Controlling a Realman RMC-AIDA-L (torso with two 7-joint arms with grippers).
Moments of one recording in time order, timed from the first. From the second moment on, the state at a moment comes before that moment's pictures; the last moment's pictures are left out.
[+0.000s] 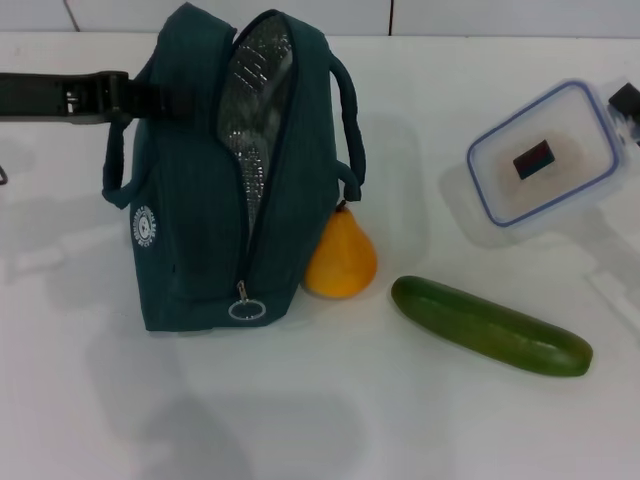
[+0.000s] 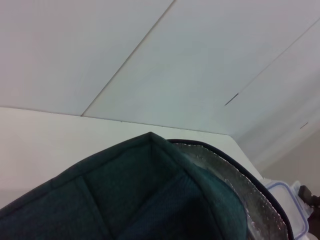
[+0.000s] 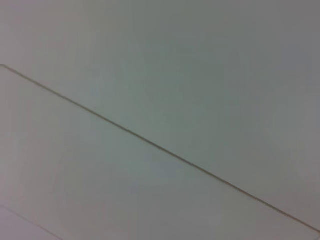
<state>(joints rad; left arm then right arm) -0.48 -2.00 0.72 1.15 1.99 1.69 -2.42 0.46 2.01 -0.87 -0.16 -1.07 -1.48 1.66</state>
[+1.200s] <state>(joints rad) -0.50 -2.00 0.73 1.15 1.98 1.69 -2.41 0.53 2.02 -0.87 -0.12 -0.92 -1.57 1.79</state>
